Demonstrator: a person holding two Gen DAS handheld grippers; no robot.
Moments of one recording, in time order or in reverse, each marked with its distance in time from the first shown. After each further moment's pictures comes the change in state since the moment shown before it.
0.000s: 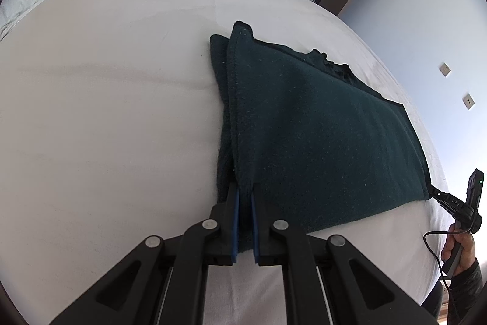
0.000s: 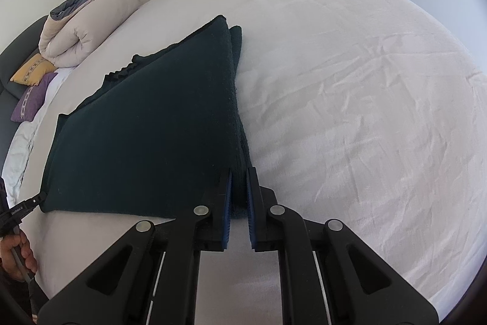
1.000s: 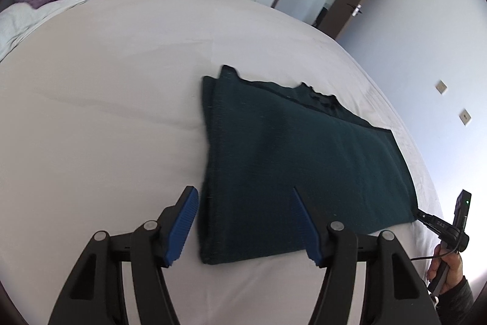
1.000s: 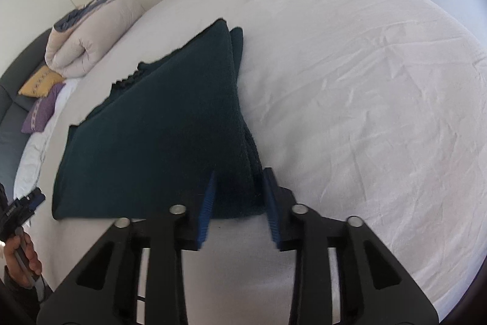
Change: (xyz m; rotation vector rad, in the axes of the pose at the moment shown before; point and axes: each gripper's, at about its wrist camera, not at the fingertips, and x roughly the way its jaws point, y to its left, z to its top) left arm -0.031 -0.030 0.014 -0.005 -0.110 -0.003; right arm 0.006 -0.001 0.006 0.024 0.010 0.039
